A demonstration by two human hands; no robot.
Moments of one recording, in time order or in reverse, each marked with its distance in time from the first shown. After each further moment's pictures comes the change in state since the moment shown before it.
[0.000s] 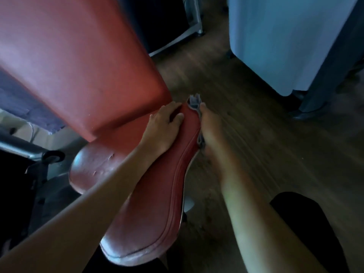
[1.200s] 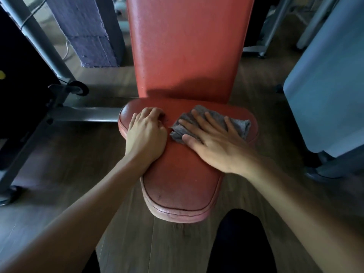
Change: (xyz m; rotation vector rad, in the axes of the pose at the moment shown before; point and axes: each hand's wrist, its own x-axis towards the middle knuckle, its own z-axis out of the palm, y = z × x) left_hand -0.111 -0.092 -0.048 0.029 0.438 -0.364; right_hand -0.070 -0.002 0.044 -1.818 -0.764 -0.664
